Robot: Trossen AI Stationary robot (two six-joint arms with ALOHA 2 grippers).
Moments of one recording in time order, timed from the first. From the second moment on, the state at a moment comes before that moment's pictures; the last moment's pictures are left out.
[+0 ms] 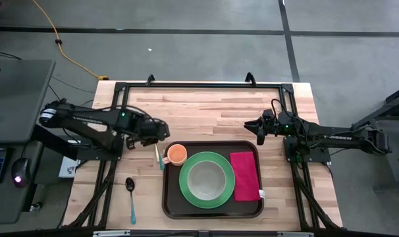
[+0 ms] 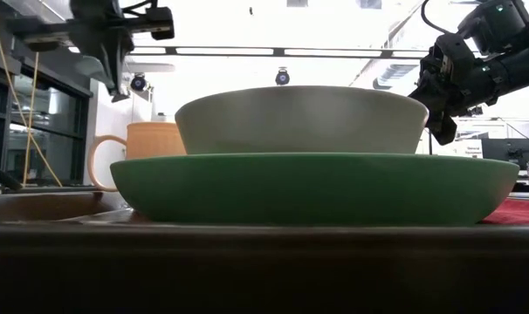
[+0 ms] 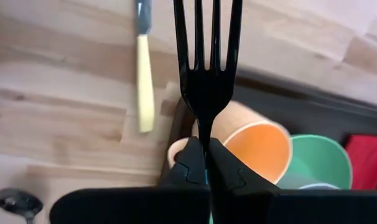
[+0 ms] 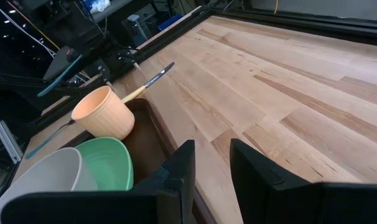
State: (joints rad) left arm -0.09 1.22 1.09 -1.12 -0.12 -1.91; right arm -0.28 0.60 0.17 0.14 -0.03 0.49
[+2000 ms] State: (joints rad) left arm 0.36 1.65 1.48 -0.56 -0.03 -1.17; right arm -0.49 0.71 0.25 0.21 -0.30 0.41
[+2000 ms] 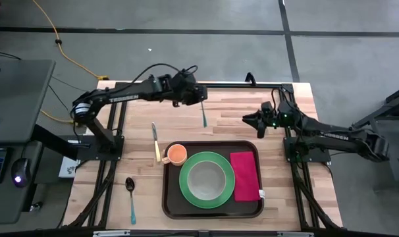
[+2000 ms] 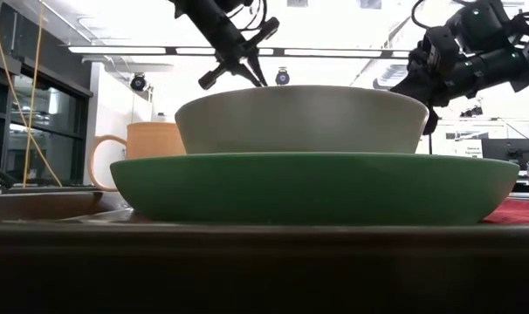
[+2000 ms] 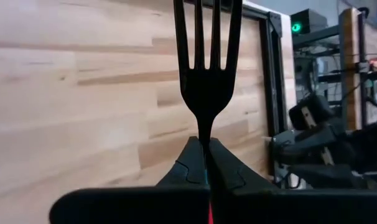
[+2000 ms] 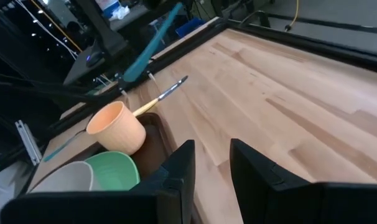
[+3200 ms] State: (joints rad) left arm 0.36 1.75 1.59 -0.55 -0.07 -1.10; right arm -0.49 1.11 0.54 0.27 -0.43 0.28
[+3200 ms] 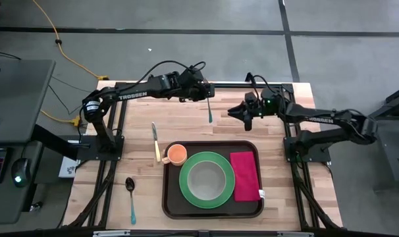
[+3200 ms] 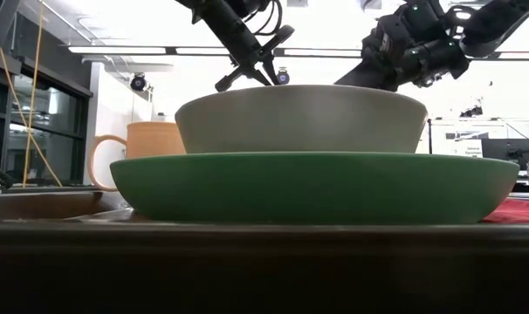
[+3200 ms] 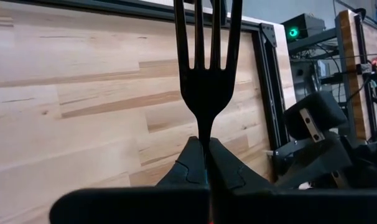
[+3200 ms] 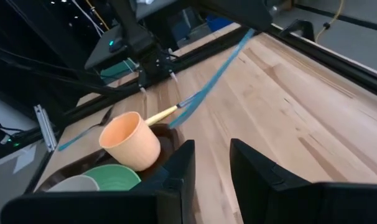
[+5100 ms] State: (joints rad) left arm 0.35 1.75 1.59 -0.52 -0.09 -1.08; right arm -0.55 1.48 0.81 0.38 -0.57 0.31
